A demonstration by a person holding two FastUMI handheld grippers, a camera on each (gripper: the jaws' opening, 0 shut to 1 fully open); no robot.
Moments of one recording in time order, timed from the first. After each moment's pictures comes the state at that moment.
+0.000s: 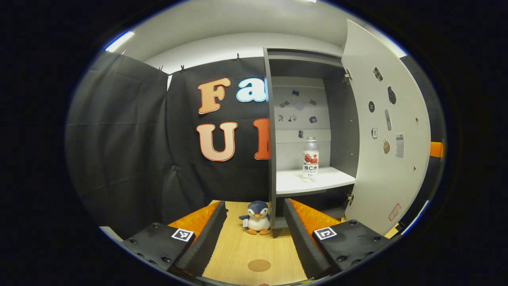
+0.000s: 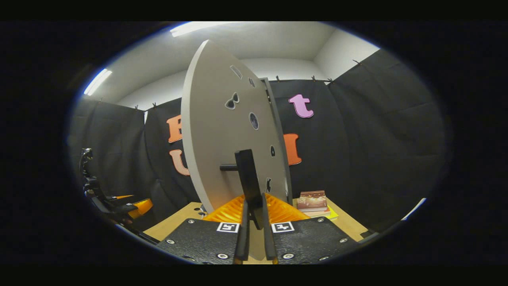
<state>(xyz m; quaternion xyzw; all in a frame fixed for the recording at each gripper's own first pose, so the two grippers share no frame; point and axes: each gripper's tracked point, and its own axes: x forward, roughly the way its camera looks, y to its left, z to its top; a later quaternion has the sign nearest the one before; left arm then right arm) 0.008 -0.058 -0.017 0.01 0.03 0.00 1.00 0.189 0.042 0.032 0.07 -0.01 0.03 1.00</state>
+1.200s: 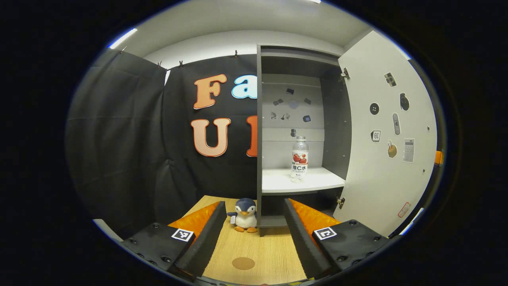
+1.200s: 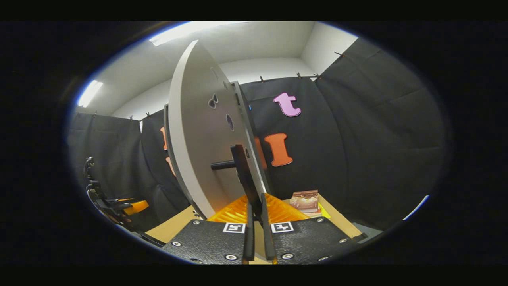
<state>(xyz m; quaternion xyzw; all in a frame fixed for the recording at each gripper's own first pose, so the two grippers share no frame) 0.012 -0.098 -0.022 -0.01 0.05 -0.01 1.00 0.188 0.014 0.030 0.09 -0.01 0.03 1.00</state>
